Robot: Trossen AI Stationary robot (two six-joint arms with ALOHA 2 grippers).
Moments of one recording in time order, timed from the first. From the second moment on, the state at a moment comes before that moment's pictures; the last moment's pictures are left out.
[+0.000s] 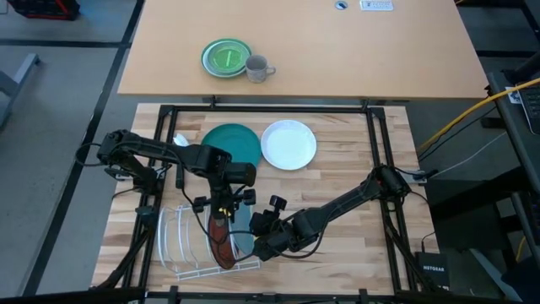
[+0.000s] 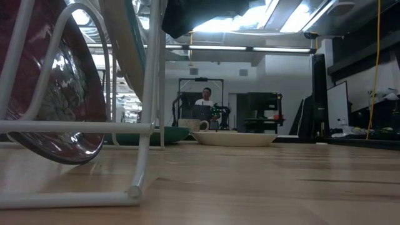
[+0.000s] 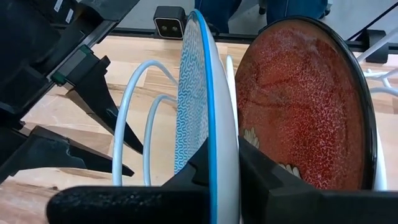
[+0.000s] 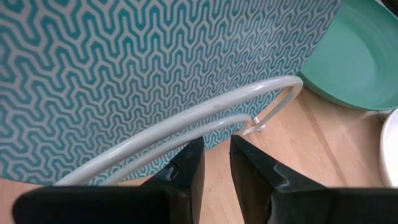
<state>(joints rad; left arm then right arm) -0.14 1.64 1.47 -1.06 0.53 1.22 0.46 2.13 1.87 -0.76 0.58 0.57</state>
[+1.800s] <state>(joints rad) -0.17 1.67 1.47 -0.93 0.50 1.02 0.46 2.12 1.87 -0.74 0.59 0.57</state>
